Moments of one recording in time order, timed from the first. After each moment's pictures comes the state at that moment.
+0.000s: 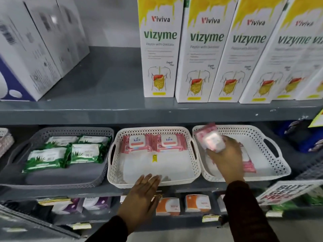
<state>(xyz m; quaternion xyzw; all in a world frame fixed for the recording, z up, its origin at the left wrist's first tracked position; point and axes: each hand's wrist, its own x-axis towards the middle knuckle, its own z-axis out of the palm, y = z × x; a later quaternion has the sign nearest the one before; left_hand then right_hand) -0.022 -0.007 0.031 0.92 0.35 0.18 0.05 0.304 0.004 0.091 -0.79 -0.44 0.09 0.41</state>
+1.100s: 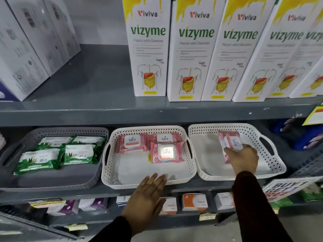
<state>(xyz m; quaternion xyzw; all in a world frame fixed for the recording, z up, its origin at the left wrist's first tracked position) 0.004 -0.014 0.031 0.93 0.34 0.12 0.06 0.371 0.003 0.074 -0.89 -0.26 0.08 0.38</state>
